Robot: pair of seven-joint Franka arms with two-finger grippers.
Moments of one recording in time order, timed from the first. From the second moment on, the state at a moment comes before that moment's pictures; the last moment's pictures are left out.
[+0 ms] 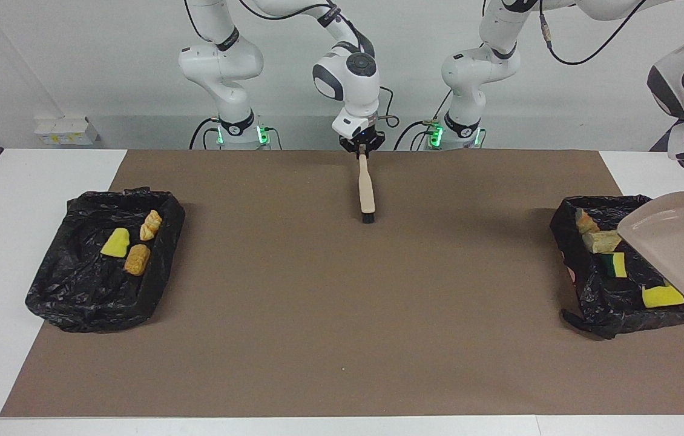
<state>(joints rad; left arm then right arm) 0.23 0.17 -0.05 -1.54 0.78 1.93 1.29 0.11 -0.01 0.88 -2.34 0.21 2.30 0.82</state>
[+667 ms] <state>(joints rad) -0.04 0.16 -0.08 -1.53 0.24 1.77 0.23 0.10 0.03 0.87 -2.29 0.22 2.30 0.84</state>
